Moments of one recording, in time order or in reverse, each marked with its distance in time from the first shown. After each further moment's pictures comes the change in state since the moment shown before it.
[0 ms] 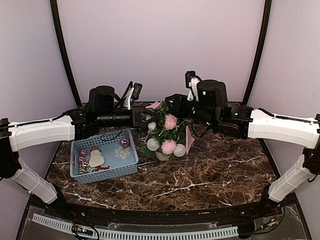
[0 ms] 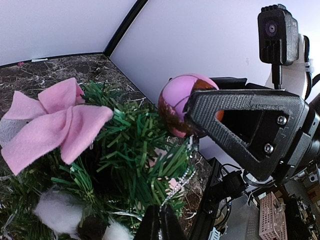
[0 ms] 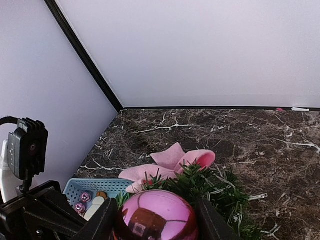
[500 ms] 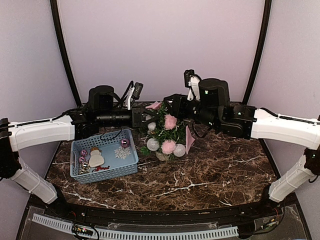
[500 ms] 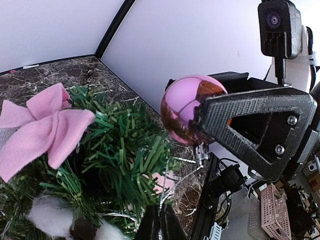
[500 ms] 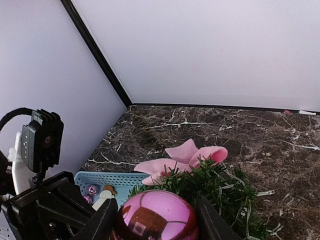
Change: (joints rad) left arm 0.000 0.000 0.000 0.013 0.045 0.048; right arm 0.026 -0.024 0.011 -0.030 -0.030 -0.019
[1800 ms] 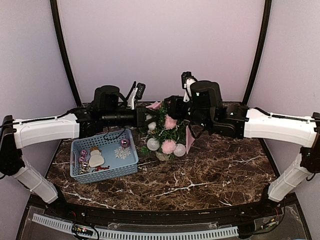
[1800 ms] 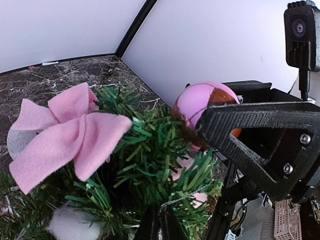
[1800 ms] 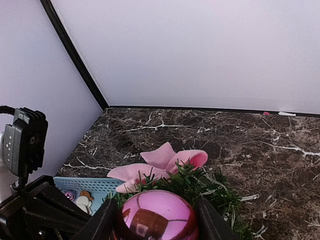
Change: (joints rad) left arm 0.000 0.049 0.040 -0.035 -0.096 0.018; right arm 0.006 0.058 0.029 -0.014 0.119 -0.030
